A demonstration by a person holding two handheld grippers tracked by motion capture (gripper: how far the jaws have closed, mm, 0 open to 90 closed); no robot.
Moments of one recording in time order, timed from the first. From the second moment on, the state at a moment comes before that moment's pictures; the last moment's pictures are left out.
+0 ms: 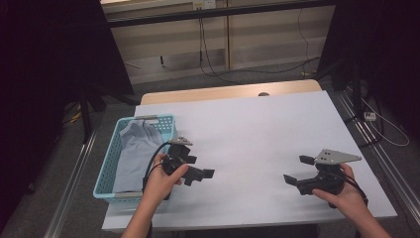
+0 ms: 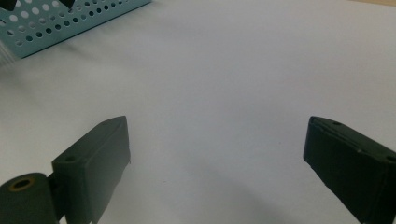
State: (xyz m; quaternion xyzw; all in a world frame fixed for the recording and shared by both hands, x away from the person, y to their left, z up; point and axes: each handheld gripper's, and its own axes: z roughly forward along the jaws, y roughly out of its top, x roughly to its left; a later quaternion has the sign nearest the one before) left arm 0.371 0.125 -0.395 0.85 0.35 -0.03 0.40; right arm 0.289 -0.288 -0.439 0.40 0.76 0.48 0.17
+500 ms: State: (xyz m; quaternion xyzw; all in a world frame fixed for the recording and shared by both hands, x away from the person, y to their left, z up) left arm 0.367 0.123 -0.408 0.84 0.35 -0.04 0.40; right arm 0.286 -0.289 -0.441 0.40 0.76 0.48 0.17
